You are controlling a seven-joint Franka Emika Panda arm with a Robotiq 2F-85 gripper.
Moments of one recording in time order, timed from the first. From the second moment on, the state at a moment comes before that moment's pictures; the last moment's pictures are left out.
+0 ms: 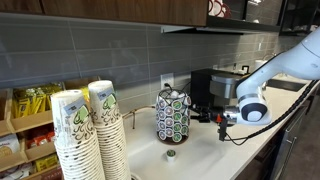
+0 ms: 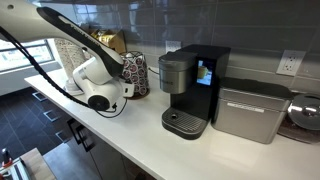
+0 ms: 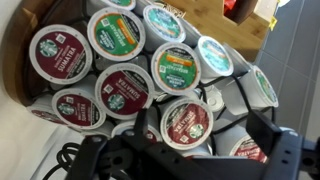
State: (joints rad) arm -0.09 -0.01 -0.08 -2.51 2.15 2.05 -1.55
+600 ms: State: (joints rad) arm -0.10 -0.01 -0.08 -2.52 2.14 2.06 -1.53
